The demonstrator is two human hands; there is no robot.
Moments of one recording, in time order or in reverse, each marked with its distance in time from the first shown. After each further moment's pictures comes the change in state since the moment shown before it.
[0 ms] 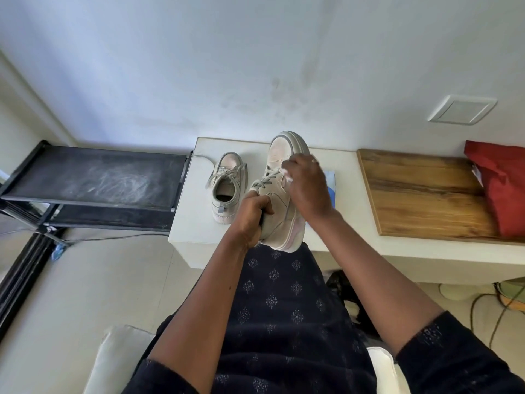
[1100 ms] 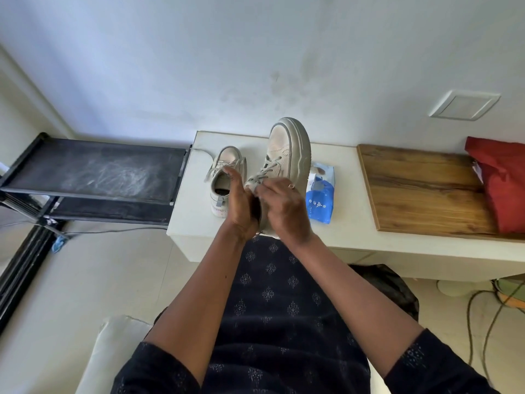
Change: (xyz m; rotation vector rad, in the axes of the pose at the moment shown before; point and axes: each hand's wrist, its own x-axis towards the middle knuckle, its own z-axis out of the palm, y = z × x) left_hand 0.001 -0.003 -0.008 -0.225 -0.340 -0.047; right_hand -0.049 -0.034 0.007 0.234 0.079 -0.168
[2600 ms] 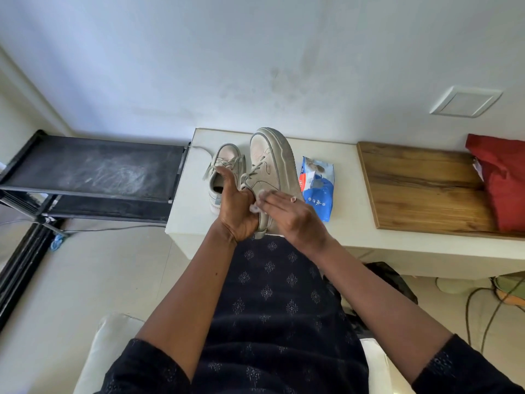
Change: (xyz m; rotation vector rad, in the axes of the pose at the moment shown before) left_hand 0.010 -0.002 -0.019 -0.089 -0.038 -0.117; right_hand -0.019 0.016 -0.026 -0.022 -0.158 -0.286
